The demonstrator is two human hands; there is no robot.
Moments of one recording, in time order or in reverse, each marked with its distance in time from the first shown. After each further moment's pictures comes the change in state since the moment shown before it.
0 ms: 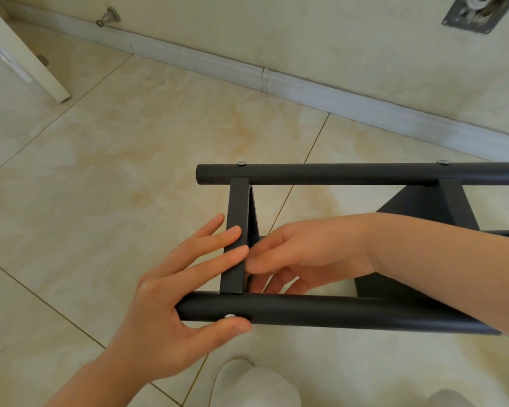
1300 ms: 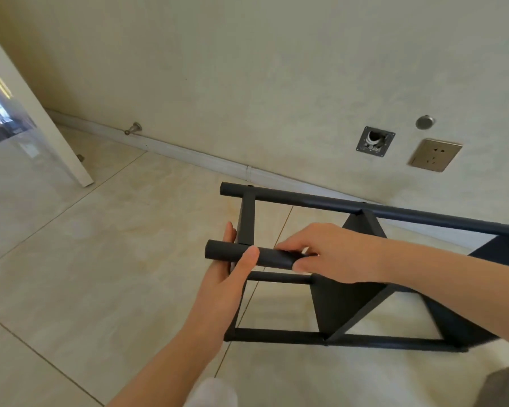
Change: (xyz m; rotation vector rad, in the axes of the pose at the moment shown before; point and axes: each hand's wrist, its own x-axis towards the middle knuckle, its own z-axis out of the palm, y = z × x) left_hand 0.065 0.106 0.002 -0.673 0.168 -0.569; right_hand -0.131 -0.059 0.050 -1.006 0.759 -0.101
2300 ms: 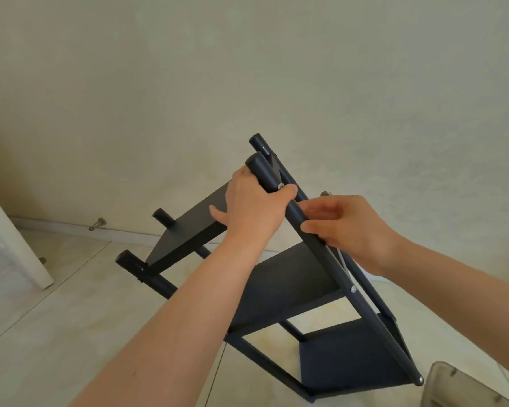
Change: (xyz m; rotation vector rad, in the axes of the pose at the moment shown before) left_hand -0.016 0.230 0.160 0.542 0.161 0.431; right_hand -0.161 0.003 -0.111 0.784 0.898 0.181
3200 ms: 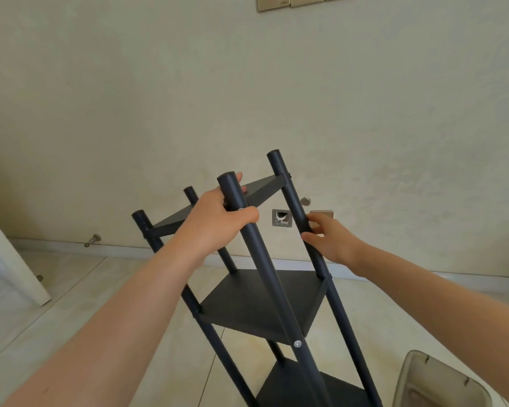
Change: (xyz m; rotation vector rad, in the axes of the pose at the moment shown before) left_hand -0.024 0.006 -0.030 -0.015 -0.350 0.147; right_hand -0.002 0.047 -0.040 -0.260 -0.012 0.113
